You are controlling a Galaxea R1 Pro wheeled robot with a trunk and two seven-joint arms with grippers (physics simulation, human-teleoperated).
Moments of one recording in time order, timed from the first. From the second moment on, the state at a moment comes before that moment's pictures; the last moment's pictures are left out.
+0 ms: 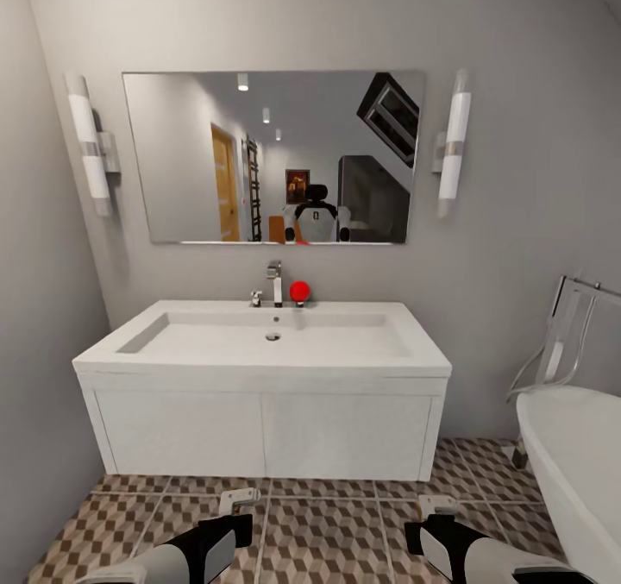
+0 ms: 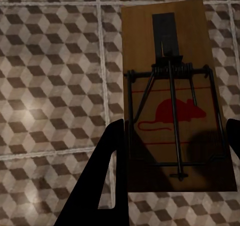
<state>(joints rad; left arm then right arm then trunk) -0.66 -0.13 0.06 0.00 0.06 0.07 0.18 -0.68 0.01 0.03 0.03 -0.06 0.16 -0.17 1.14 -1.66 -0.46</state>
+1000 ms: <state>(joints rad) -0.66 -0.13 0.06 0.00 0.06 0.07 0.18 -0.68 0.01 0.03 0.03 -0.06 0.16 -0.17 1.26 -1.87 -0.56</state>
